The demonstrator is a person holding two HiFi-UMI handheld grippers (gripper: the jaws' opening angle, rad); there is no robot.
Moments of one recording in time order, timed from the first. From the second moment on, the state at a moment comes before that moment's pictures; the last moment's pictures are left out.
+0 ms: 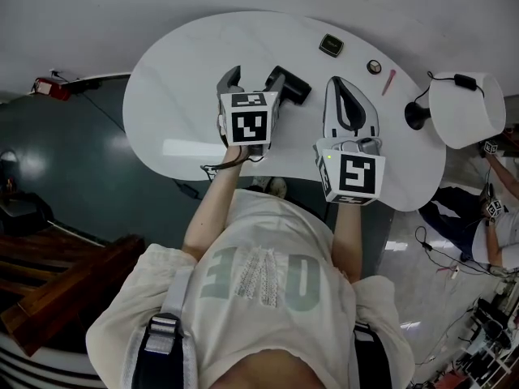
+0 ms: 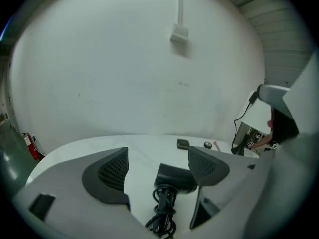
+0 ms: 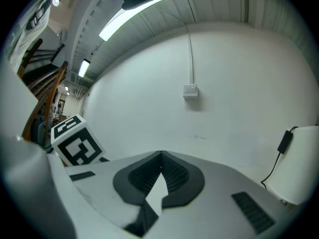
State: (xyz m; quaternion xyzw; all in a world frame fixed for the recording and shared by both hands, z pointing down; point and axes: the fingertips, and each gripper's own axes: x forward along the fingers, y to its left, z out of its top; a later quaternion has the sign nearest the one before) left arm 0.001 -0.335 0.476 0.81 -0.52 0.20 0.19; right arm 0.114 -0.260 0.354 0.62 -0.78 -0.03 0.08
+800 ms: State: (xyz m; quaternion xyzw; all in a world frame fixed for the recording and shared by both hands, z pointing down) left arm -0.020 -0.267 0.227 0.85 -0.51 -0.10 -0.06; right arm 0.085 -0.238 0.248 0.61 -0.79 -0.09 -0.05
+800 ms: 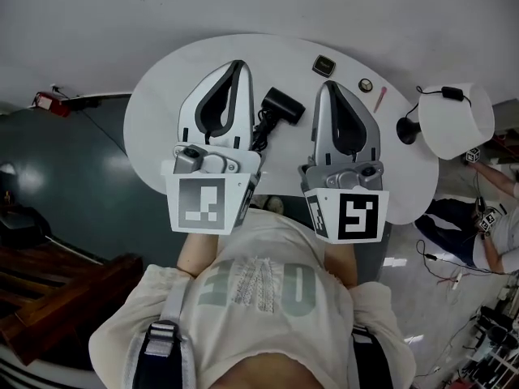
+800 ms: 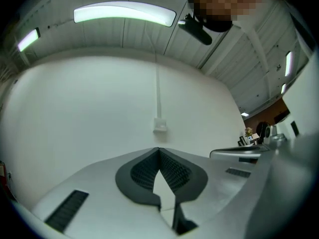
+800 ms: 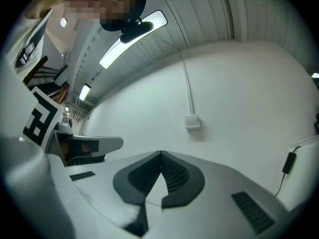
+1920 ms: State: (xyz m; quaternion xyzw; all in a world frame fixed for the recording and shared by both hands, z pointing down) left arm -0.019 -0.260 0.229 0.86 -0.50 -0.11 -0.07; right arm 0.094 -0.238 0.264 0.62 -0.78 -0.07 -0.04
